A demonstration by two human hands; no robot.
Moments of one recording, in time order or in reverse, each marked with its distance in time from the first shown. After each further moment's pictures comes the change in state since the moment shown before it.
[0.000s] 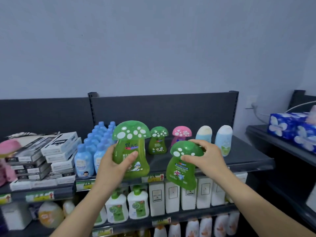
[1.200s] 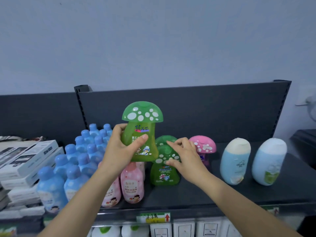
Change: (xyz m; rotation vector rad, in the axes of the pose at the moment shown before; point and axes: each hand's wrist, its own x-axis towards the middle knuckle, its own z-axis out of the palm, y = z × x) left_hand 0.172 -0.040 0.080 -0.032 0.029 0.057; right_hand 0.183 0.095 0.111 -0.334 -0.275 -0.306
